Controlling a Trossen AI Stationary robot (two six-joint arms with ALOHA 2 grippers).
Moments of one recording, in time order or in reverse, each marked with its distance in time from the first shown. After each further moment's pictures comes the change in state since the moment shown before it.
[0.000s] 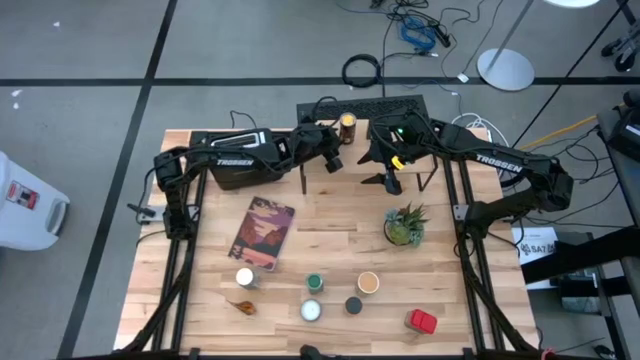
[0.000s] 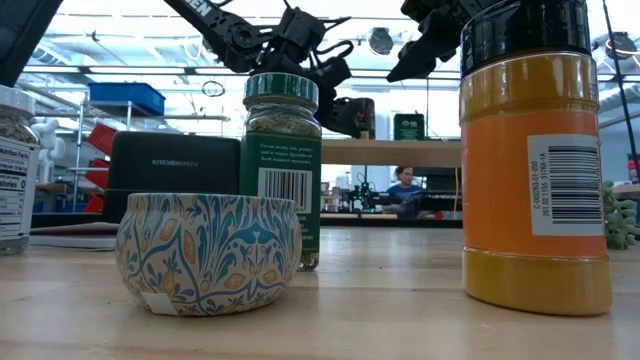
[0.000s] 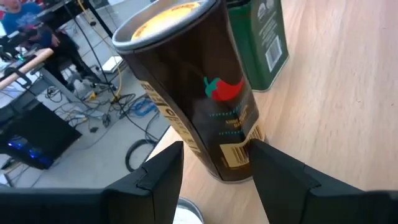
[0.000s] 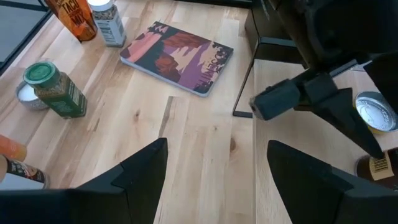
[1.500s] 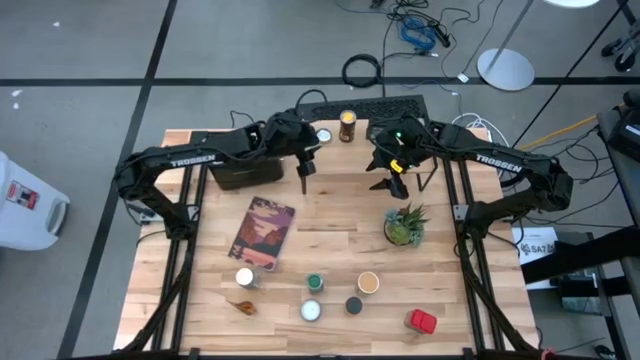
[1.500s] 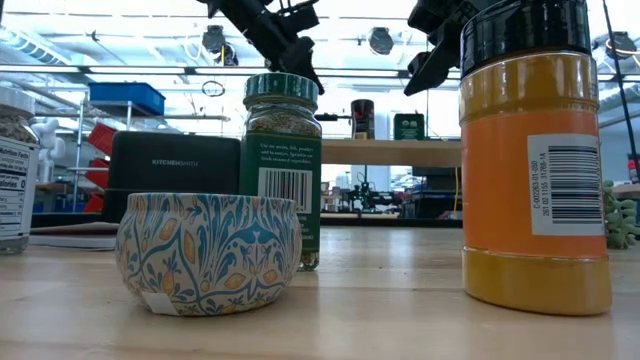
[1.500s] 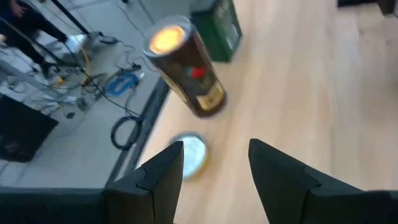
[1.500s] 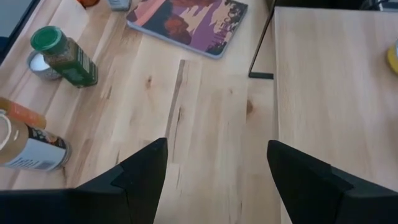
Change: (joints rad) left arm -0.018 -0.299 0.061 -0.569 0.097 0.017; right arm 0.000 0.000 0.000 -0.155 0.018 -0.006
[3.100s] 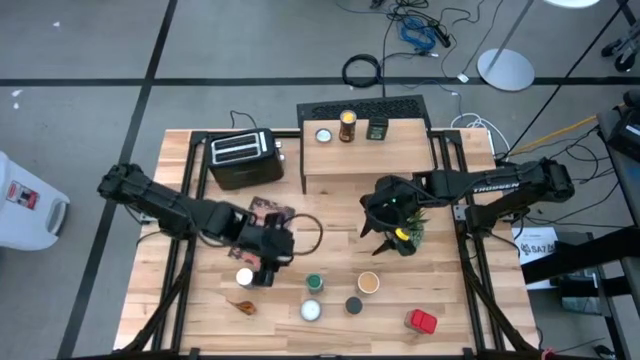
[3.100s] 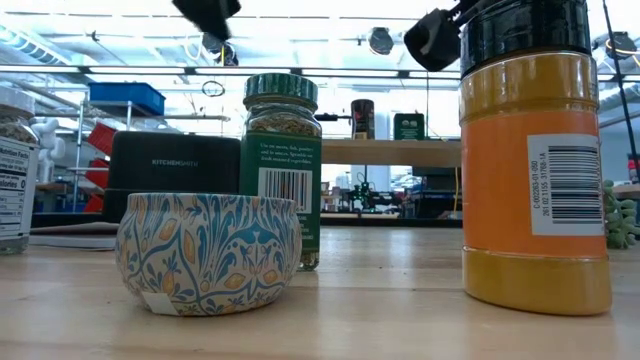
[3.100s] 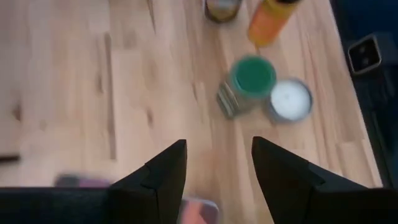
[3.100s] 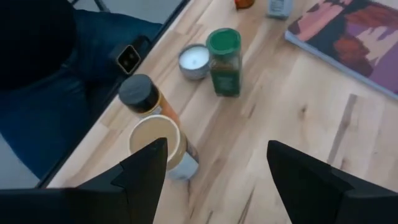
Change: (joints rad) left arm -0.700 -0.108 -0.075 -0.446 0.147 -0.521; right arm 0.484 -0.001 -0.145 0.211 -0.063 0.203
